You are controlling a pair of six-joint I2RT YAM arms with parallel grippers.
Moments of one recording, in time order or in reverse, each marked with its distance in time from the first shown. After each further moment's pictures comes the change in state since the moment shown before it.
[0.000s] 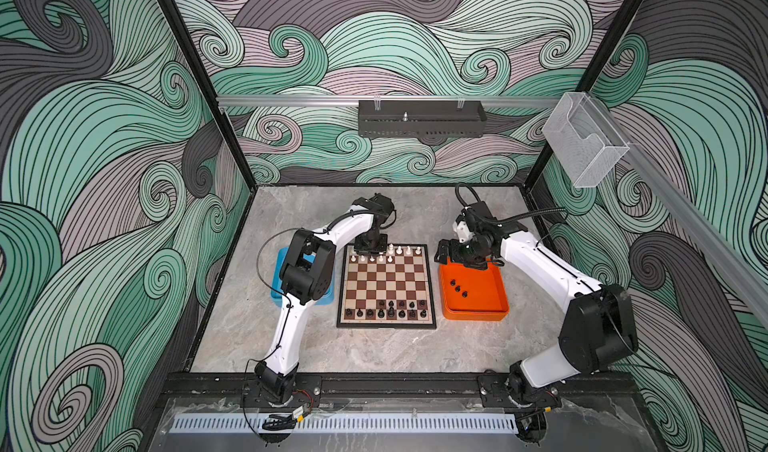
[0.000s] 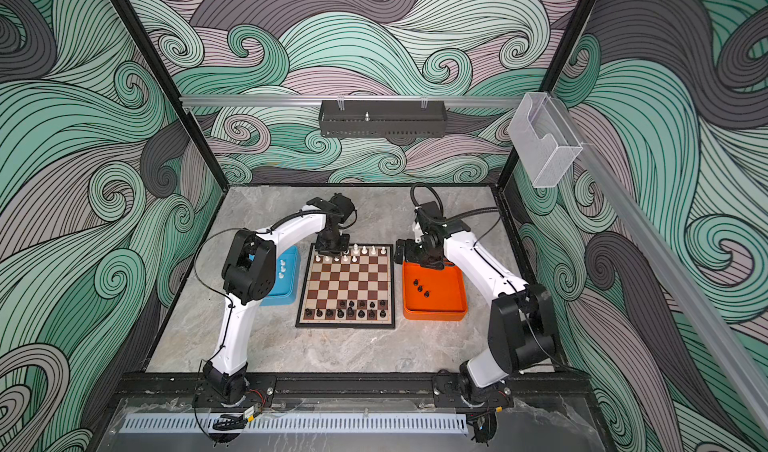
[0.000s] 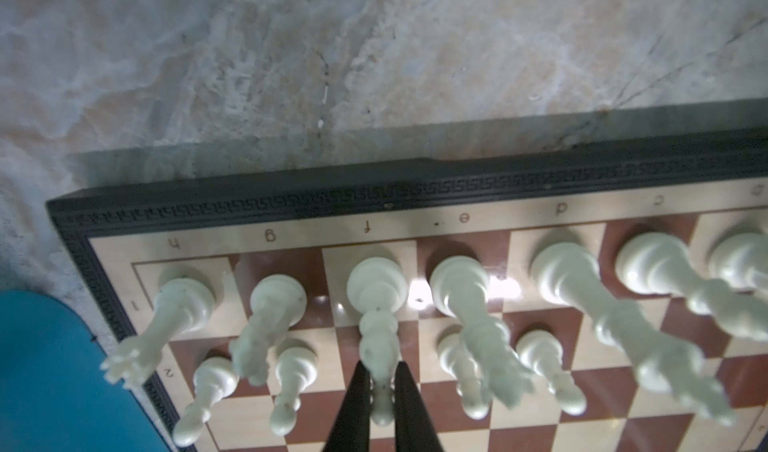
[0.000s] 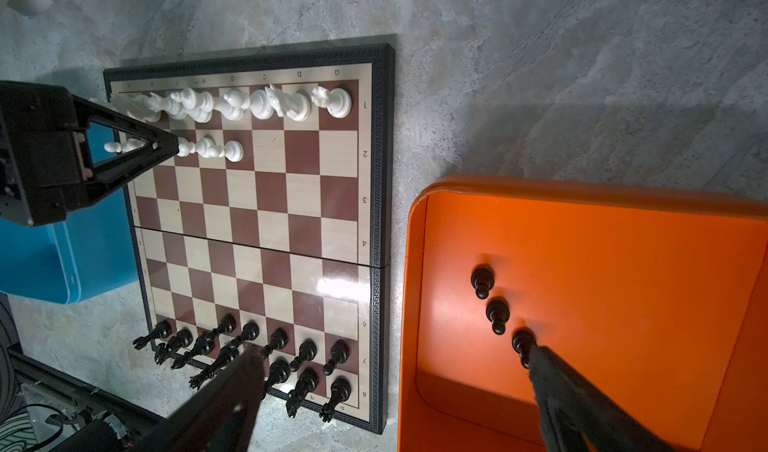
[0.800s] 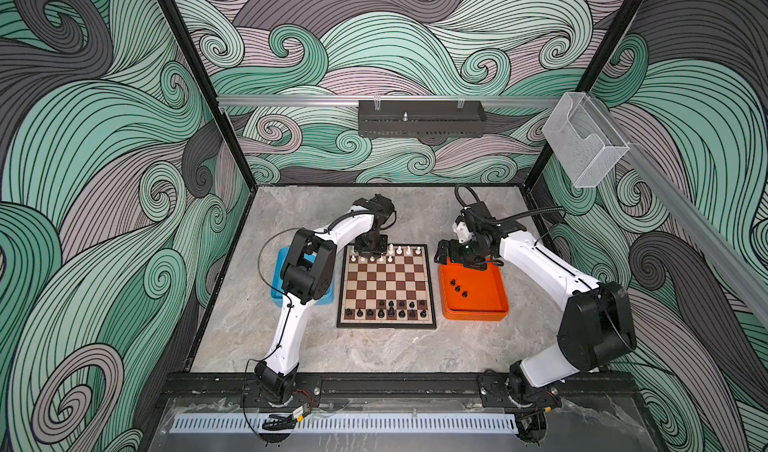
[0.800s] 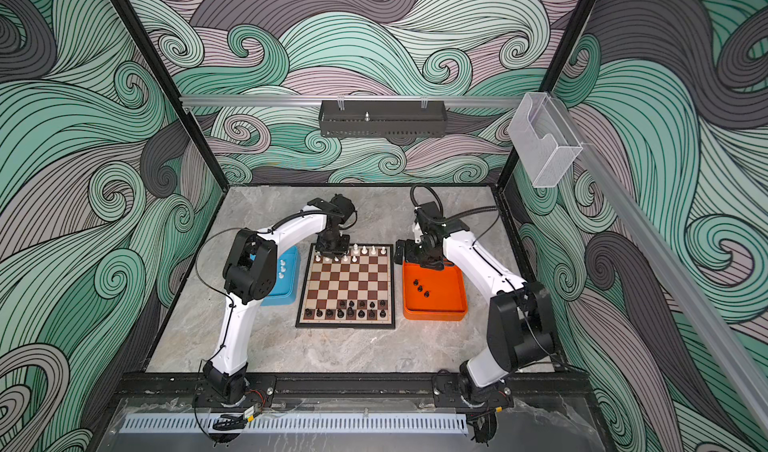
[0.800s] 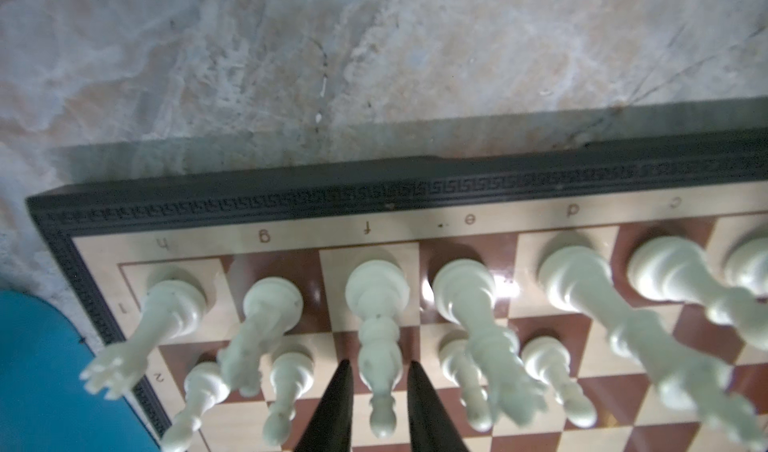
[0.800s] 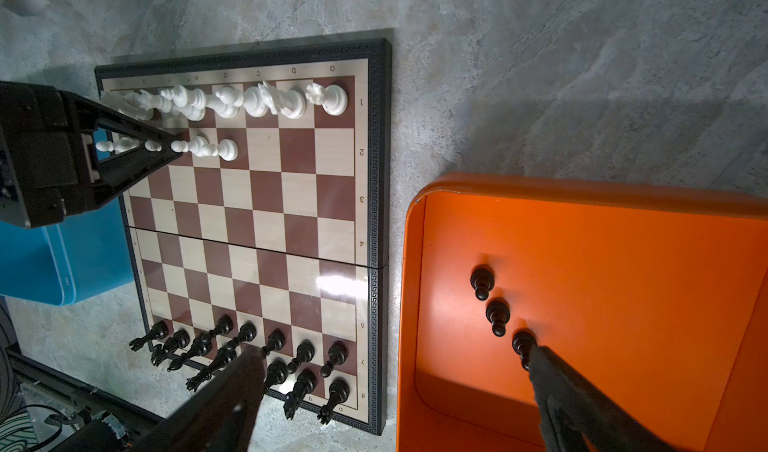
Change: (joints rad) left arm -0.001 0.007 0.000 -0.003 0.003 -0.008; right arm -0.002 0.012 0.000 0.000 -0.003 0.000
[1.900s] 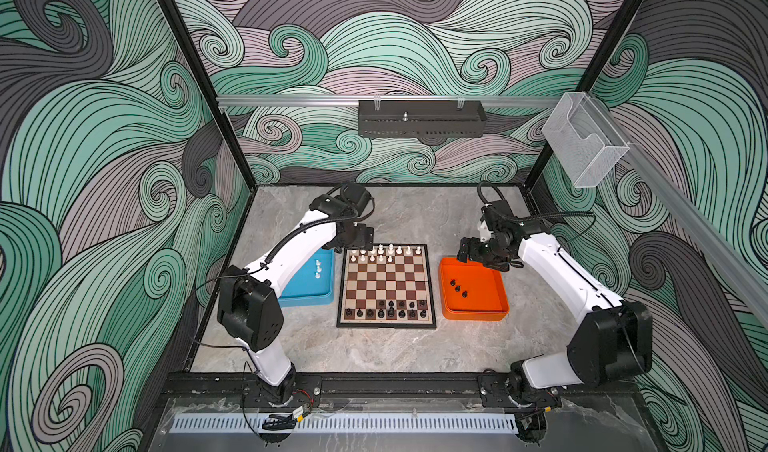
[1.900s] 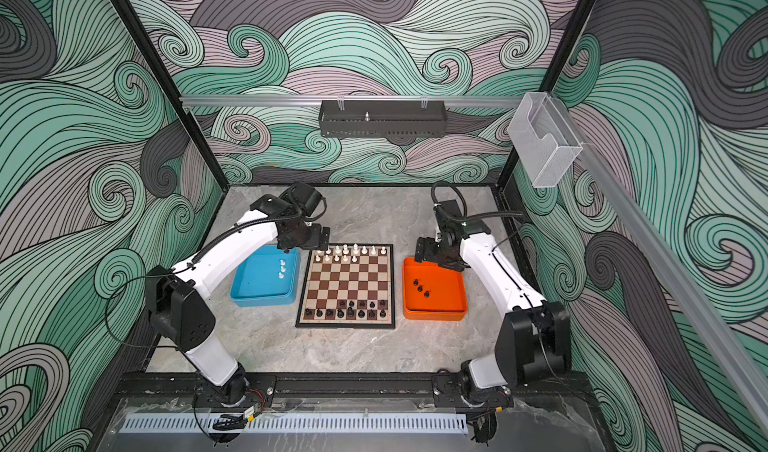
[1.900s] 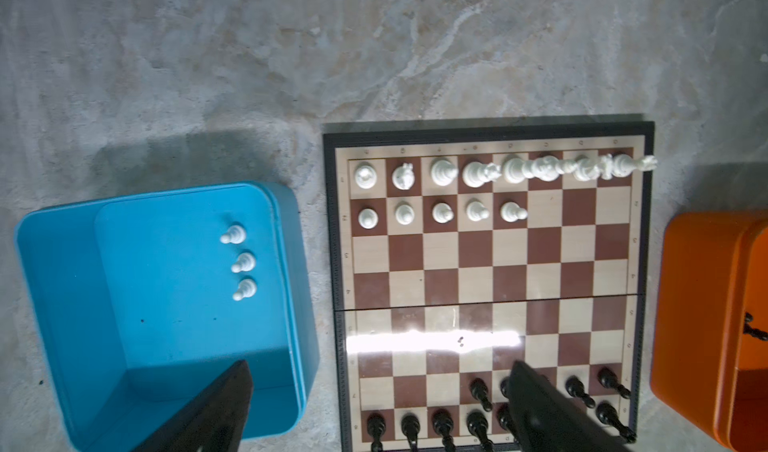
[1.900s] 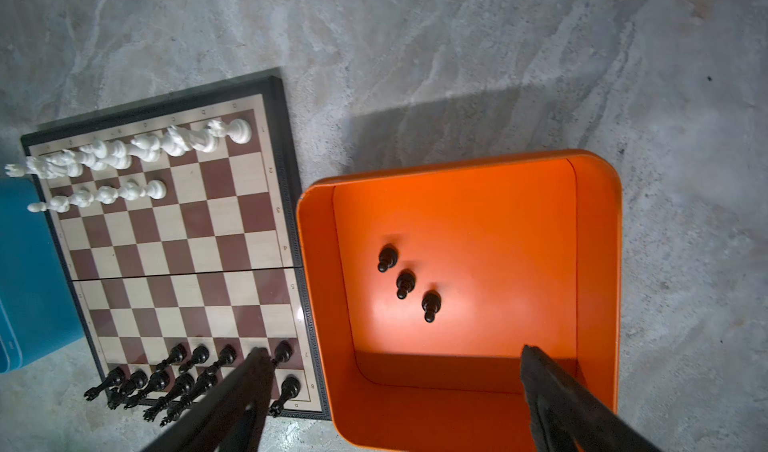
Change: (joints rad) left arm 0.074 -0.565 -0.283 -0.008 -0.117 0.018; right arm -0.115 -0.109 -0.021 -0.124 0.126 0.017
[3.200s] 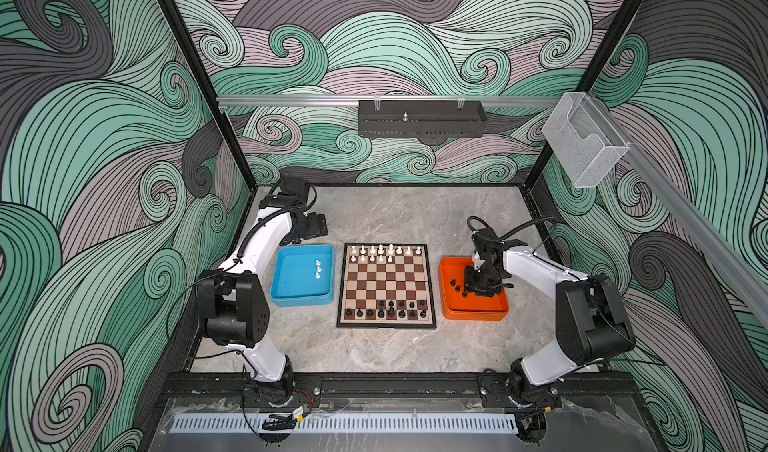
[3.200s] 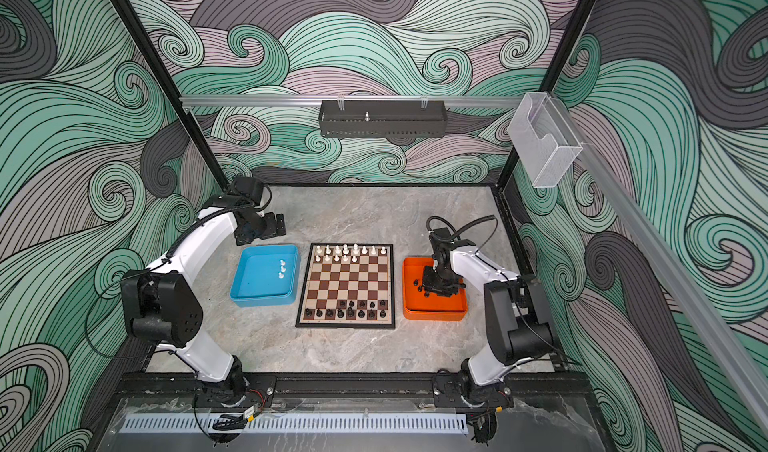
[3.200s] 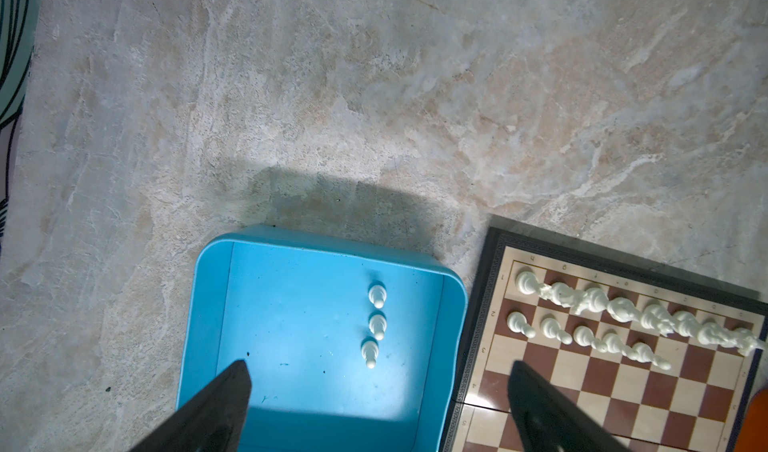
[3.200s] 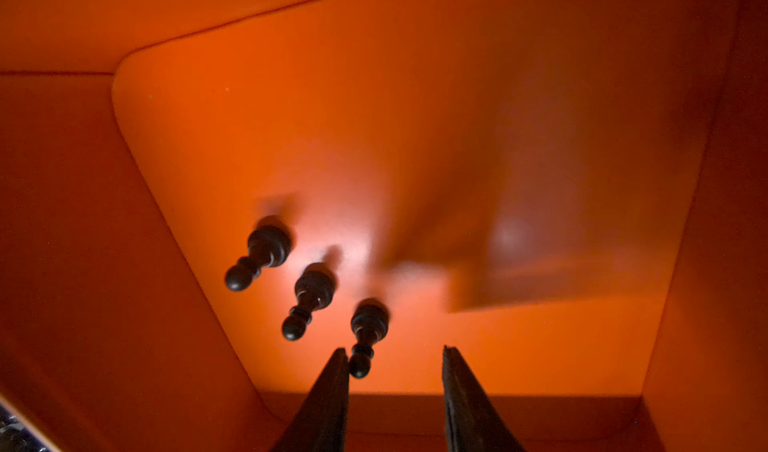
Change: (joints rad) left arm 0.367 -0.011 -0.112 0.158 0.064 0.091; right arm -0.001 0.145 -0.246 0.165 -0.019 0.011
